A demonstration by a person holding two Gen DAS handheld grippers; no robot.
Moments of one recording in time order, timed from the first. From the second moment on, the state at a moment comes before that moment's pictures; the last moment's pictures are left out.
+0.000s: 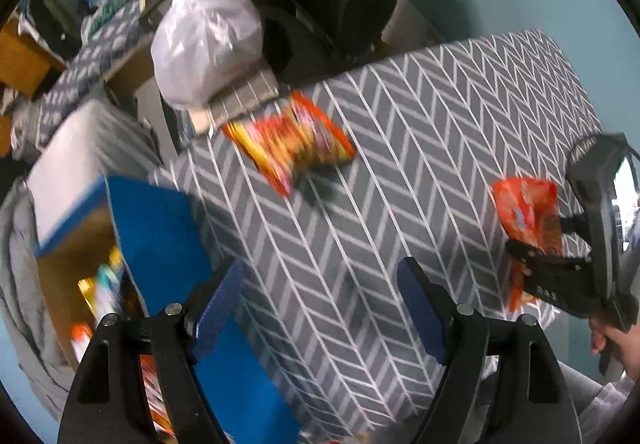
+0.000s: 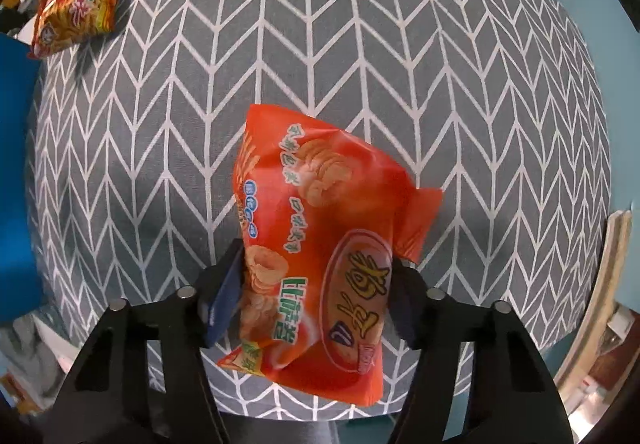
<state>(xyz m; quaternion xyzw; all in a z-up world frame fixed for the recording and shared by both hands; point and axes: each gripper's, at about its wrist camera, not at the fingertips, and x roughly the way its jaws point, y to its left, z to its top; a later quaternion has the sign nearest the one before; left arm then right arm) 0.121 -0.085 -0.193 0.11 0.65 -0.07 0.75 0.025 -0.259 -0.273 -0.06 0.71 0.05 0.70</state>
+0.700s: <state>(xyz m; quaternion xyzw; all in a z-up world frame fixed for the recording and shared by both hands) 0.213 -0.116 -0.260 0.26 0.67 -0.18 0.67 0.122 -0.292 -0.231 0.03 0.70 0.06 0.72</state>
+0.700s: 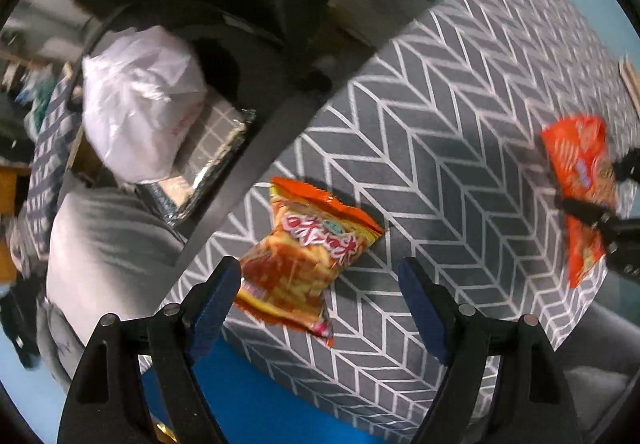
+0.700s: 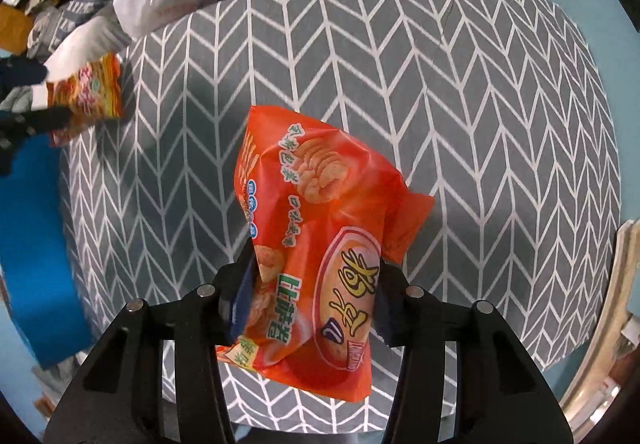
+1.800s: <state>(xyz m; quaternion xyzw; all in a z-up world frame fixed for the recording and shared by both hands) 0.182 -0.102 -0.276 0.15 0.68 -0.15 0.70 0.084 -0.263 -0.223 0.01 0.68 0.08 0.73</state>
